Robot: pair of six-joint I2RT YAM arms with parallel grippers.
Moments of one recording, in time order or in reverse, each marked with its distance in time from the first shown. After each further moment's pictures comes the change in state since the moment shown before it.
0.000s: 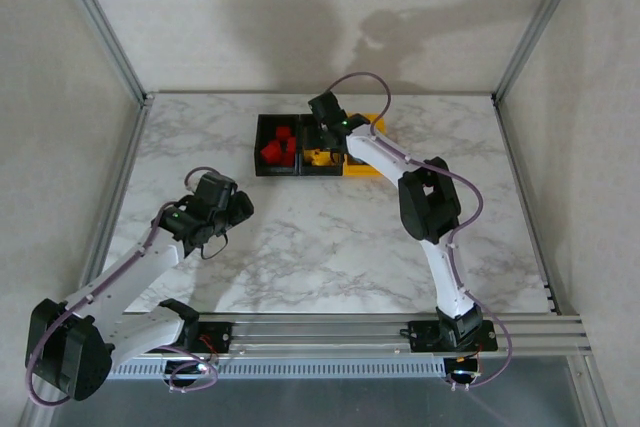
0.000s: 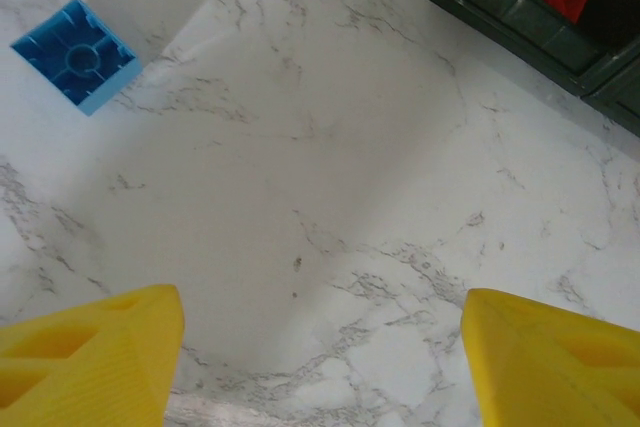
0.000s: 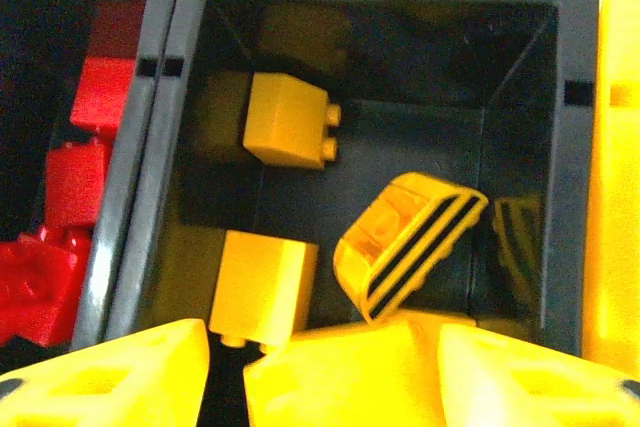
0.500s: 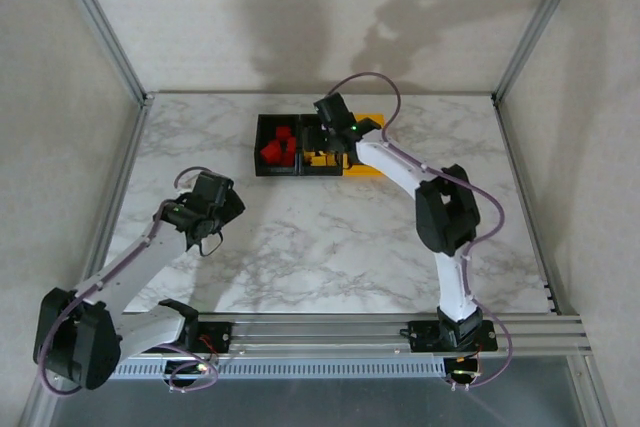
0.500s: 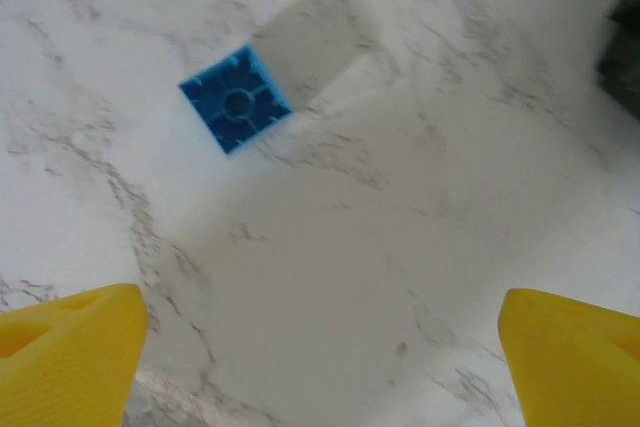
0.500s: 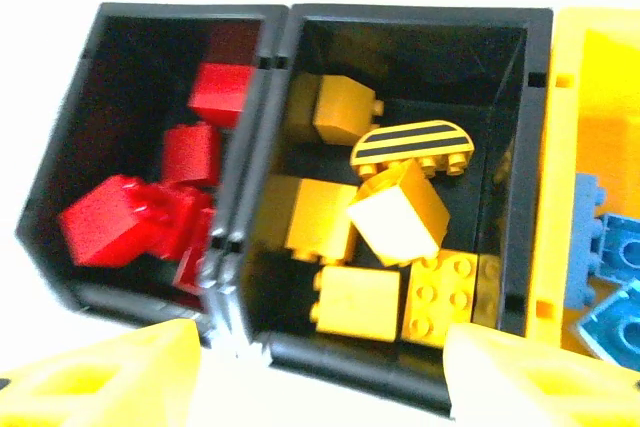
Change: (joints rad) left arm 0.099 0.129 -0.009 0.004 -0.121 -0.055; right arm 0.034 -0.308 -0.290 0.105 -0.032 -0.003
